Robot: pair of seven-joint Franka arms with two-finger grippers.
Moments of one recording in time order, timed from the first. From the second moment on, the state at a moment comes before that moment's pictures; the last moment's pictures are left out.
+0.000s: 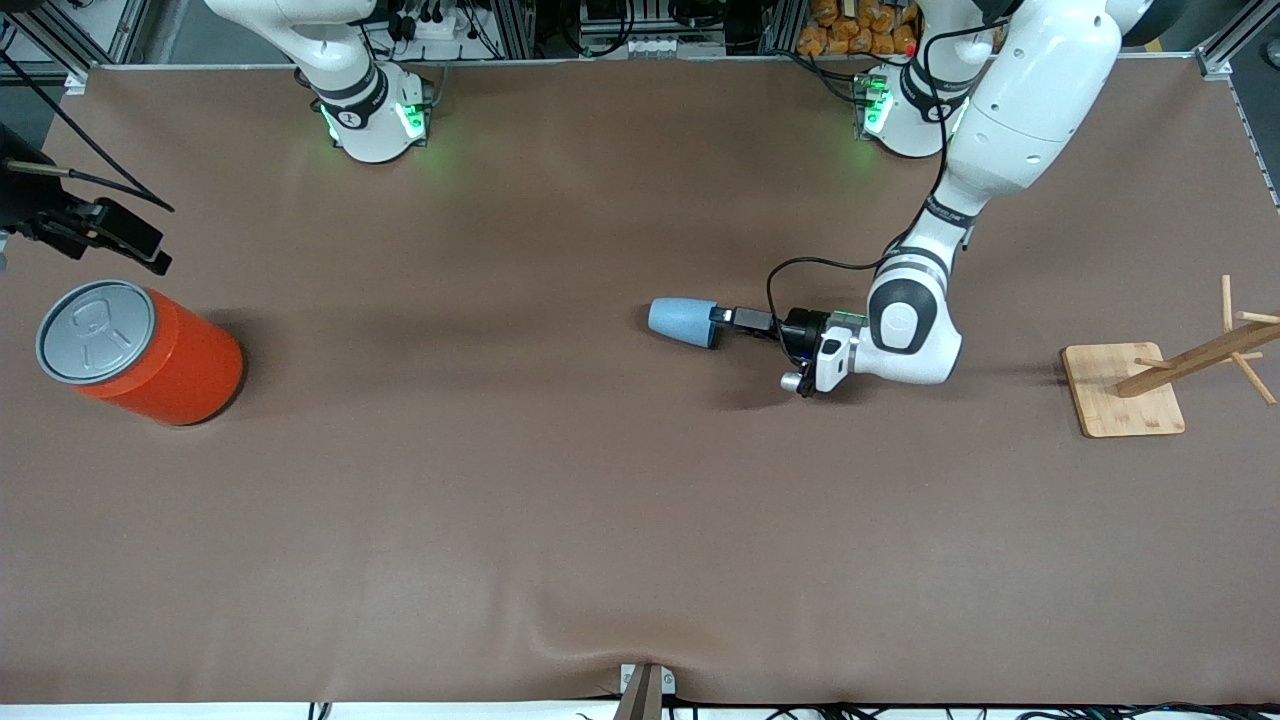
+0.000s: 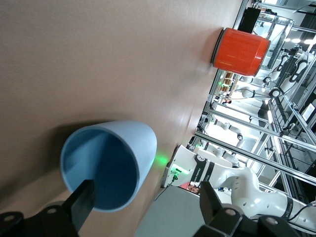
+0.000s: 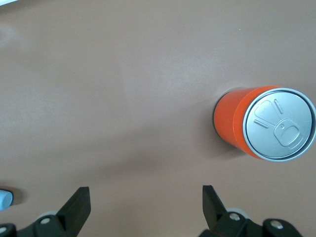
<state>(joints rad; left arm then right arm) -0.22 0.64 -0.15 -2.01 -1.37 1.92 0.71 -0.01 -0.05 0.02 -1.58 0.00 1.57 0.22</state>
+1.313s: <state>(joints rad) -0.28 0.65 -0.15 -2.00 -1.44 1.98 0.70 -0.01 -0.04 -0.02 -1.58 0.03 1.59 0.09</state>
